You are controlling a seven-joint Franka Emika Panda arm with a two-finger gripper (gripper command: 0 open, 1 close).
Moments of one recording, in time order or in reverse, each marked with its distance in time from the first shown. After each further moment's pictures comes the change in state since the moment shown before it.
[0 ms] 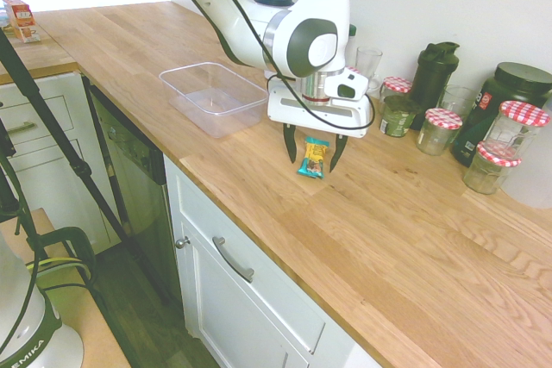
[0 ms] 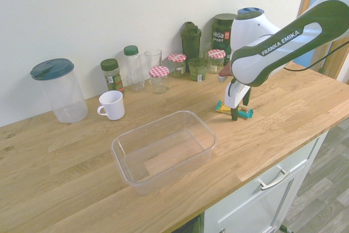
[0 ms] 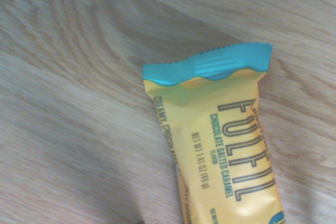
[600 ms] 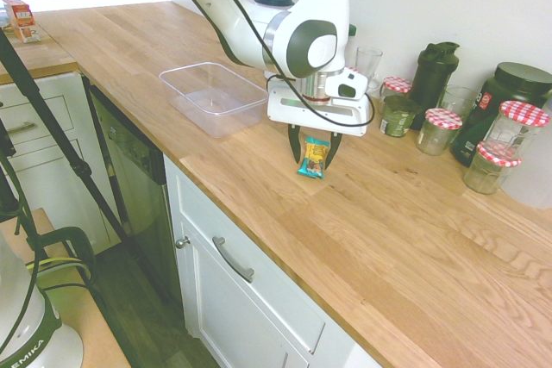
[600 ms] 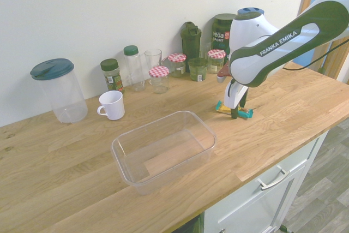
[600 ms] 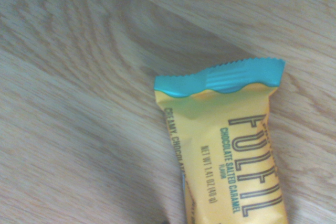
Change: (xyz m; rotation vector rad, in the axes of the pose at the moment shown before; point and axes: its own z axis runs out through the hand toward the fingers) arm 0.002 -0.003 0.002 0.012 0.006 -0.037
